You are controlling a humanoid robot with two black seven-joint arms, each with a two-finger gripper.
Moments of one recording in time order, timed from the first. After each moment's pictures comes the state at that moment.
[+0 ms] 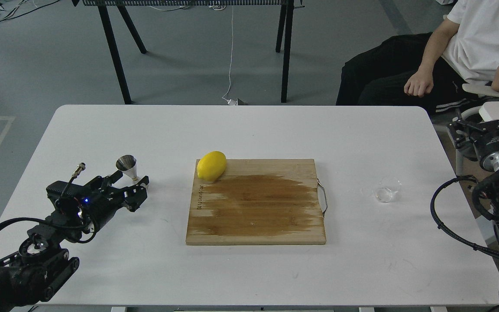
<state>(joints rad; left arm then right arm) -0.36 0.31 -0.85 -0.63 2.18 0.35 -0.37 0.61 -0.35 1.25 0.34 0.24 0.49 0.08</state>
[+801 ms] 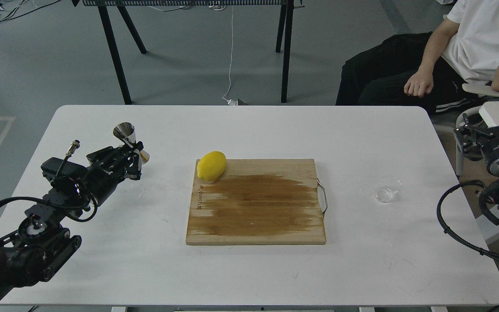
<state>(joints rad) -0.42 0.40 -0.87 -0.91 2.18 0.36 -0.36 0.58 -0.38 1.26 0.34 0.24 0.49 0.08</state>
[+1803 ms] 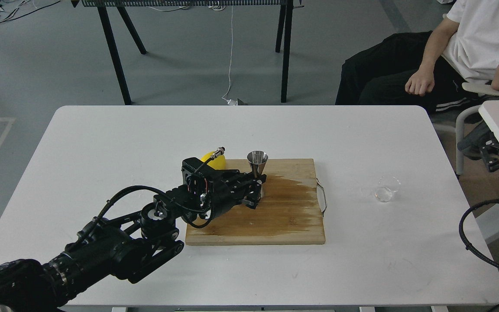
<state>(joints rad) -0.59 0.05 -0.50 -0.86 2.18 0.09 -0.18 0.50 -0.44 1.29 0.34 0.24 0.49 0.08</state>
